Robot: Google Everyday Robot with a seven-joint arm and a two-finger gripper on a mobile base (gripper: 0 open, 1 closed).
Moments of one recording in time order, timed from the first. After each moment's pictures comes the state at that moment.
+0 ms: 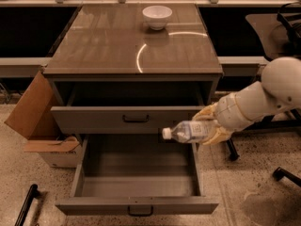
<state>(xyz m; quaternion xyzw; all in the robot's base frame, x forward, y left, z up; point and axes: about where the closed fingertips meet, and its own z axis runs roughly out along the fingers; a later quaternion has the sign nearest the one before) 0.506 -0.164 0.733 -0.74 0.59 0.12 0.29</state>
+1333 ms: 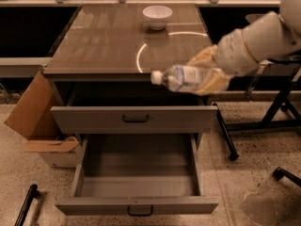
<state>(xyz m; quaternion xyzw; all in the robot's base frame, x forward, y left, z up) 0.558 -0.136 0.889 -0.73 0.58 0.10 0.35</state>
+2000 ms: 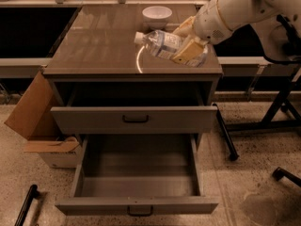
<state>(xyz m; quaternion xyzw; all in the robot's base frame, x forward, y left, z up) 0.644 -0.088 0.931 -0.66 0.63 0.12 0.38</state>
